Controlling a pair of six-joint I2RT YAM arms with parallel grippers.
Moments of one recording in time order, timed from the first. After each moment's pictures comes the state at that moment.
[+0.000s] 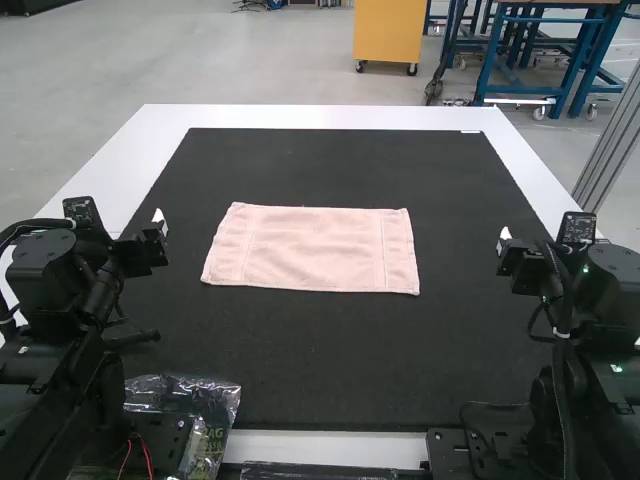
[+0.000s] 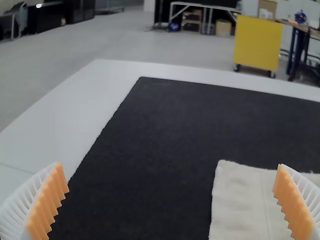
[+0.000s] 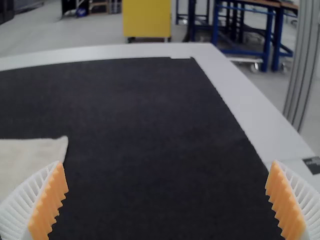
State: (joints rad) left arm 0.04 0.01 0.01 -0.01 -0.13 -0.08; right arm 0.00 0.01 0.01 -0.07 0.07 -0.03
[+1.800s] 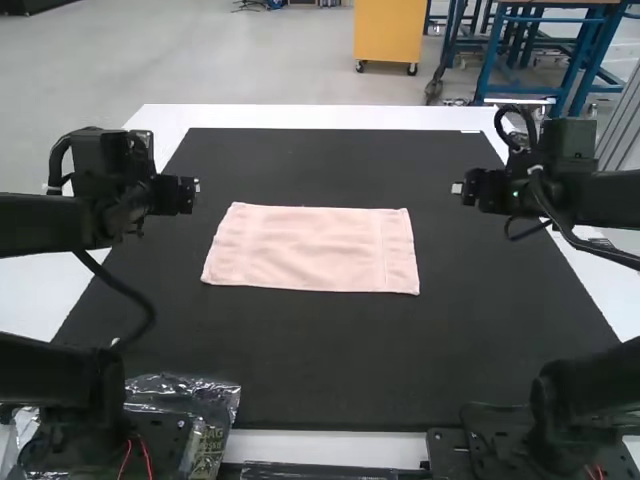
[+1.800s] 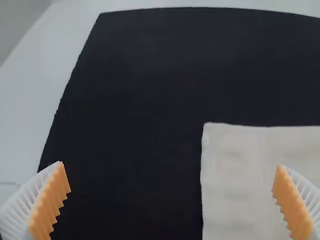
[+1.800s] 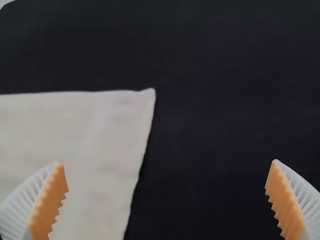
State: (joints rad) left arm 0.04 1.11 0.48 0.27 -0.02 0.03; right arm 0.00 1.25 0.65 0.06 -0.28 0.05
